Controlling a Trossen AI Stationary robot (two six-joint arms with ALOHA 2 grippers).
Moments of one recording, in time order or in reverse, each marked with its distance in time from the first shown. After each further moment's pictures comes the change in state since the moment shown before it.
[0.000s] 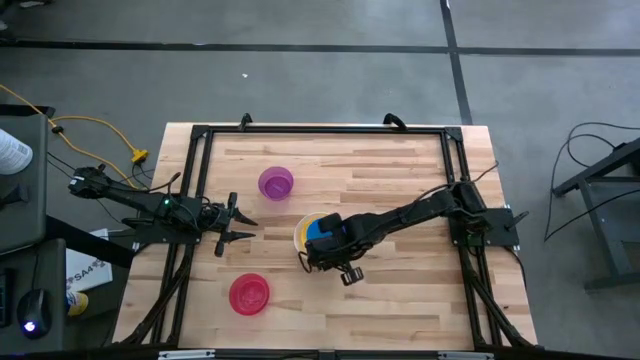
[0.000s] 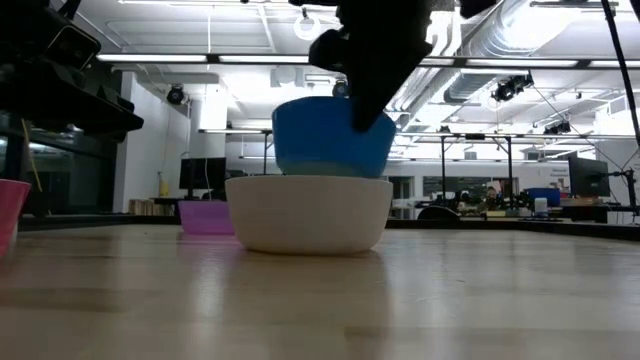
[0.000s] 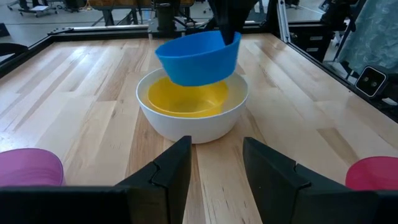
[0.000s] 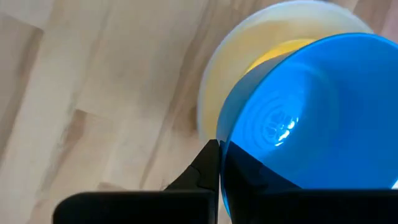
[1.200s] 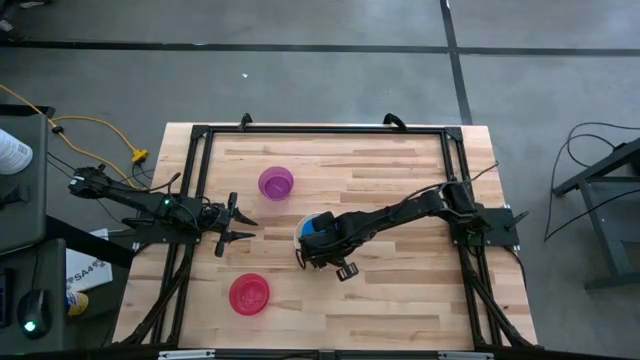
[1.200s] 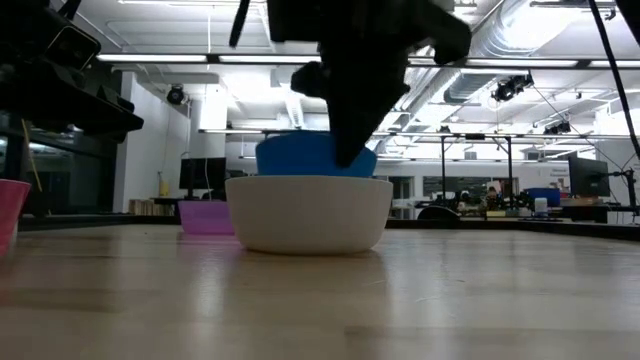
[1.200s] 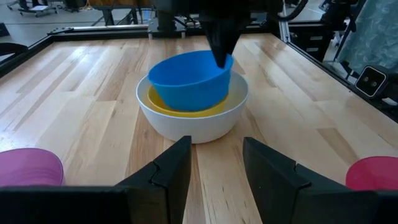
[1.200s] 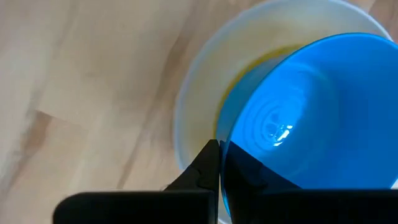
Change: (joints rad) left arm 0.000 0.000 0.000 0.000 0.000 0.000; right arm -0.038 0.056 -0.002 0.045 -0.009 -0.090
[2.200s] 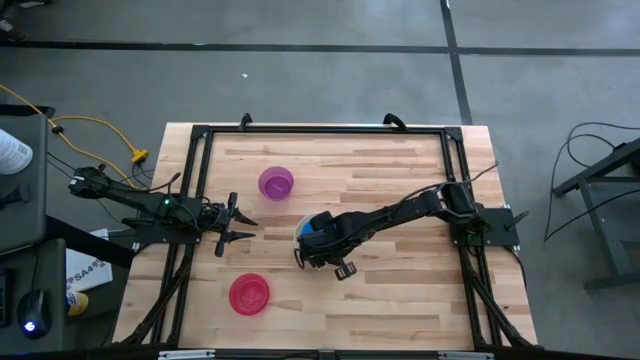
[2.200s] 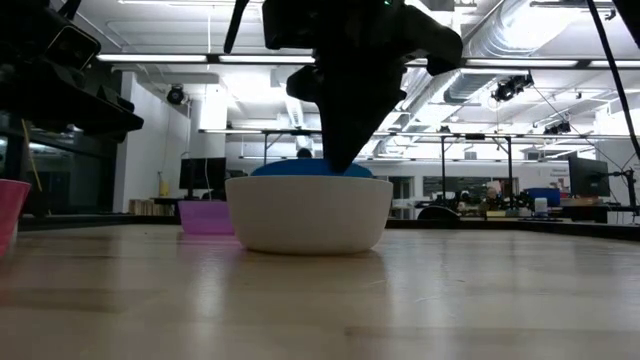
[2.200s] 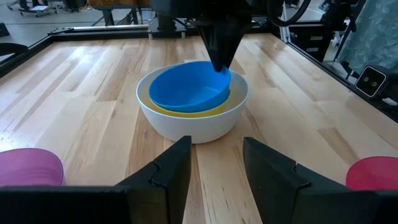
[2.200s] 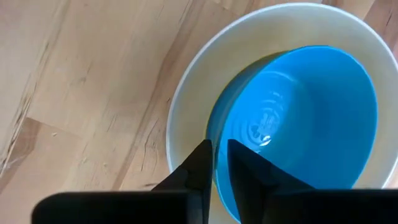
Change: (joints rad) left arm 0.000 0.000 0.000 0.000 0.000 0.000; right arm -0.002 0.015 0.000 0.024 0.003 -0.012
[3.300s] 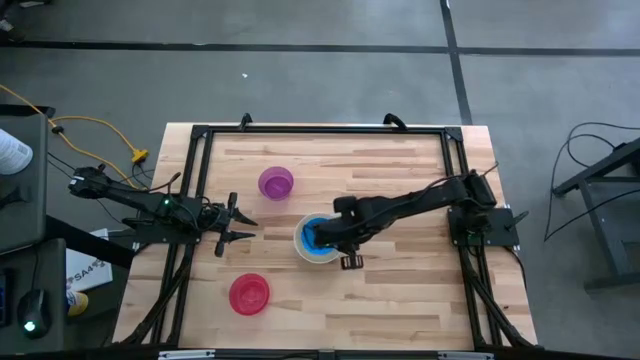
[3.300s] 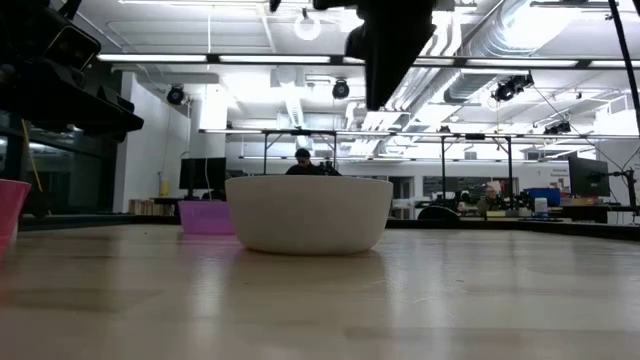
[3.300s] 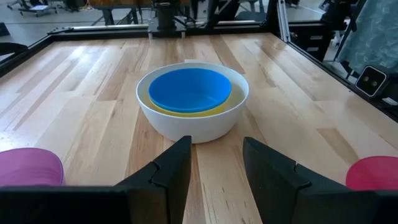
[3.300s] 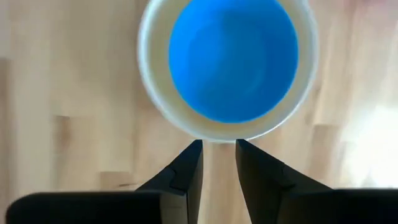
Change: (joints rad) left arm 0.000 0.000 0.000 0.000 0.000 0.000; right arm -0.012 -0.174 -0.010 -0.196 0.058 0.359
